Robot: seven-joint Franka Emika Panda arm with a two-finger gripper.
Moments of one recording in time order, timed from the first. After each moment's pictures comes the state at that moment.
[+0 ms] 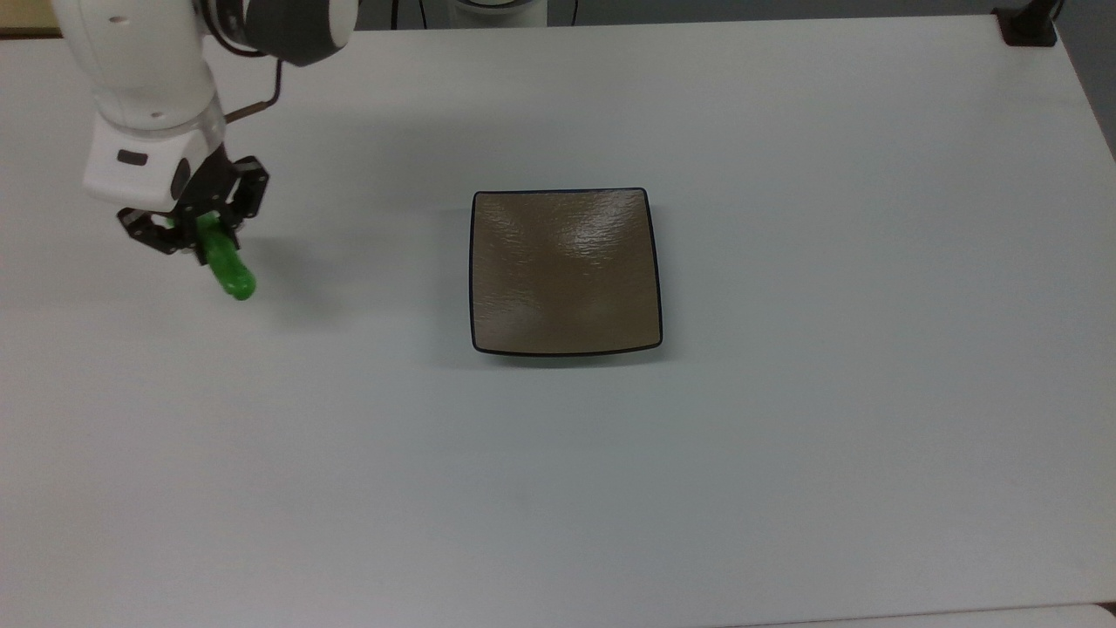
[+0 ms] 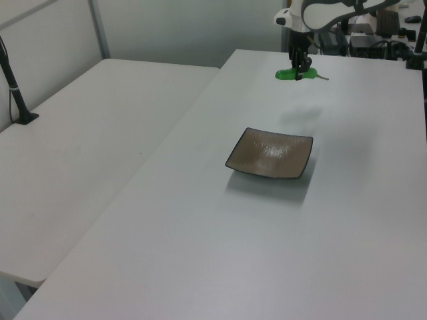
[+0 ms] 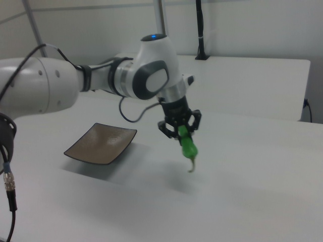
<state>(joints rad) -0.23 0.43 0.01 -1.49 -0.13 2.05 -0.88</state>
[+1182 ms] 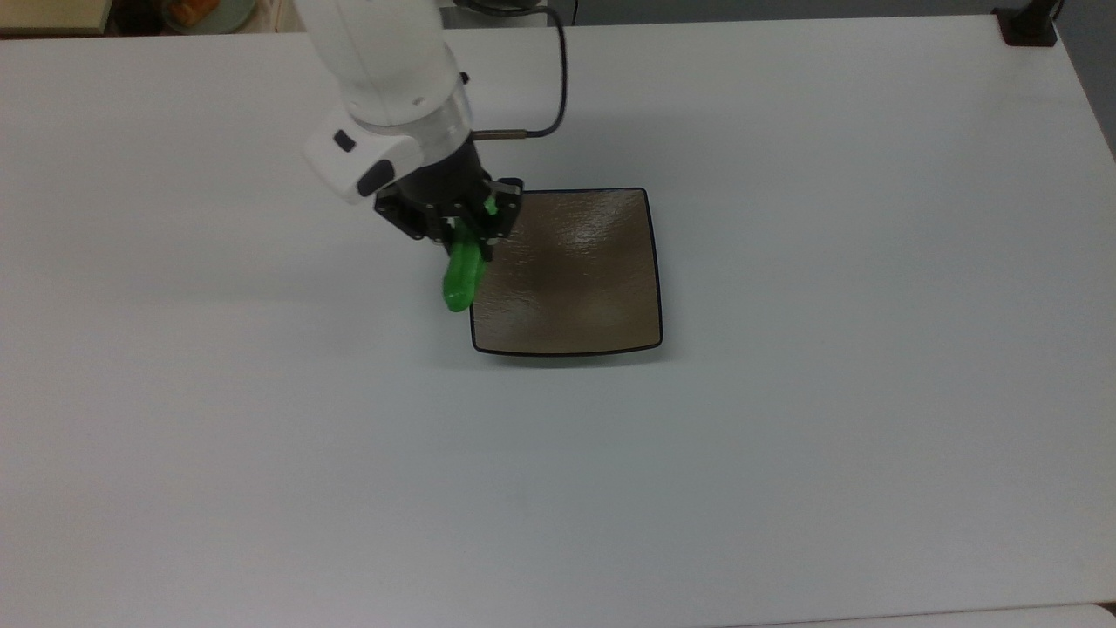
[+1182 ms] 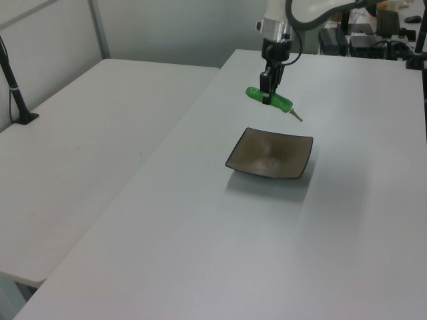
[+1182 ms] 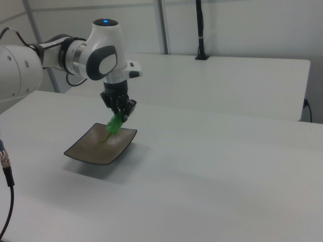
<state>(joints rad) -0.05 0.38 0.13 -1.51 0.10 1.97 0.03</state>
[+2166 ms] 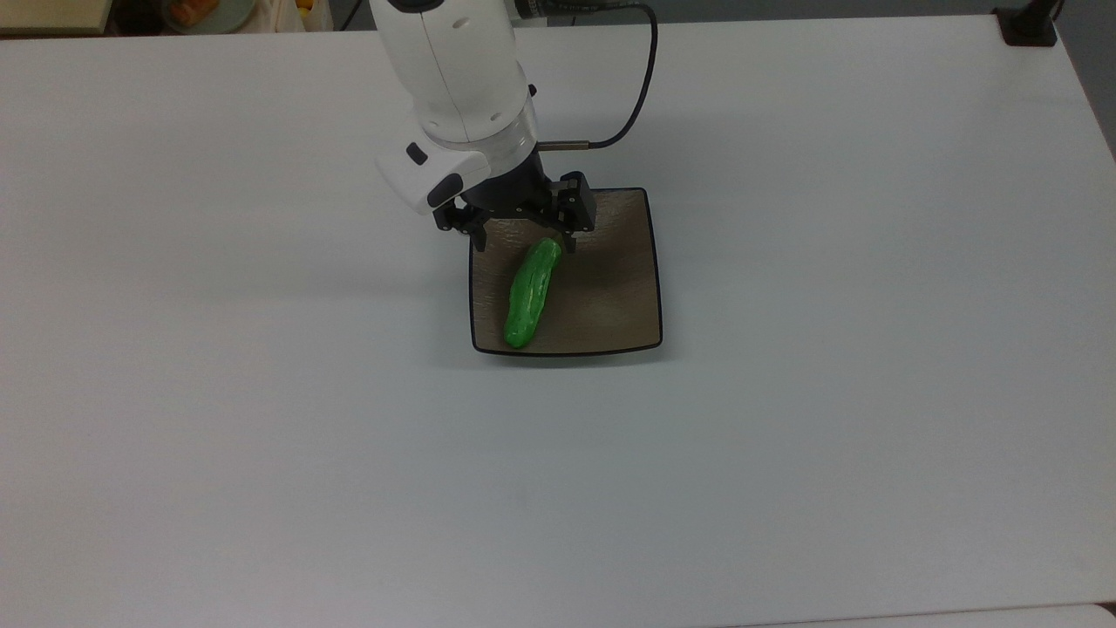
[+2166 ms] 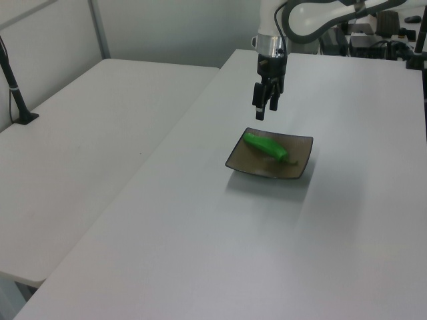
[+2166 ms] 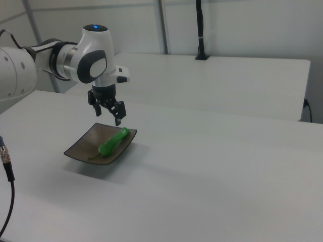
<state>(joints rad) 0.02 0.38 0.13 -1.53 0.13 1.97 0.13</state>
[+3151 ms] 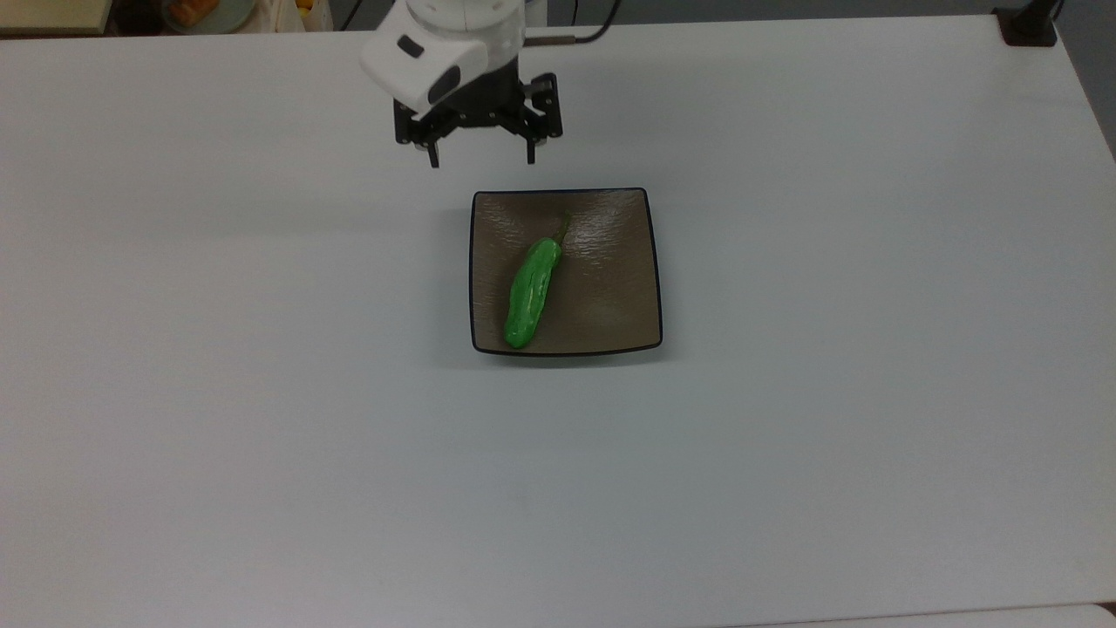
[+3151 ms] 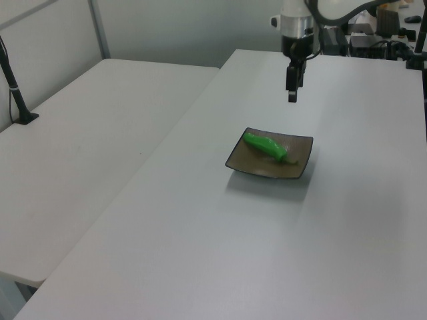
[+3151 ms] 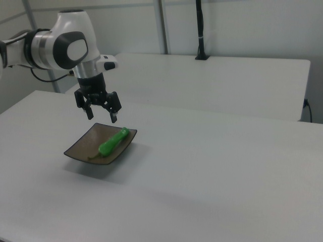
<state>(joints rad) 0.02 0.16 0.12 -1.68 -0.04 1.84 -0.01</state>
